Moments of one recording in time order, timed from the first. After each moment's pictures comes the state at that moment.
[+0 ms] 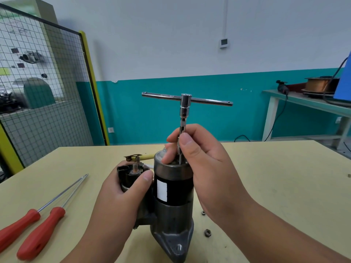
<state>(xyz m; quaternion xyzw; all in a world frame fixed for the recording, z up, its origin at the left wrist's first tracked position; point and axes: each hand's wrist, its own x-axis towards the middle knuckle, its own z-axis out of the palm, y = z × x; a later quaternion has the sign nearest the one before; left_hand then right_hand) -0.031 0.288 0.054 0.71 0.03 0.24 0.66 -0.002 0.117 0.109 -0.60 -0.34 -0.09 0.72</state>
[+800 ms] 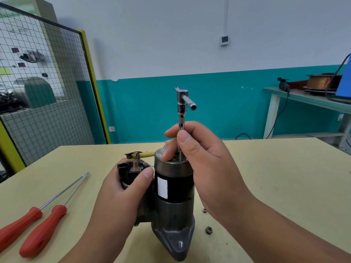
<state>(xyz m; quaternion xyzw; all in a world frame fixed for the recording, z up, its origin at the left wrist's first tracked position) -0.036 0.286 0.059 0.71 0.04 0.23 0.66 -0.004 0.117 0.112 -0.60 -0.34 -0.09 0.72</state>
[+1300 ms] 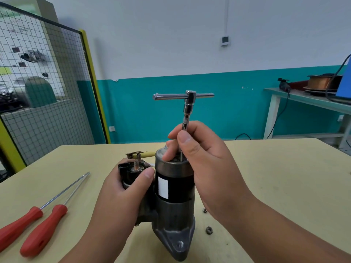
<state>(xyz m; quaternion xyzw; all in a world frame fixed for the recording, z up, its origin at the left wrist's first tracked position) -0.035 0.288 0.056 0.71 0.03 0.23 0.67 -0.005 0.118 0.111 -0.59 -0.34 -0.09 0.73</state>
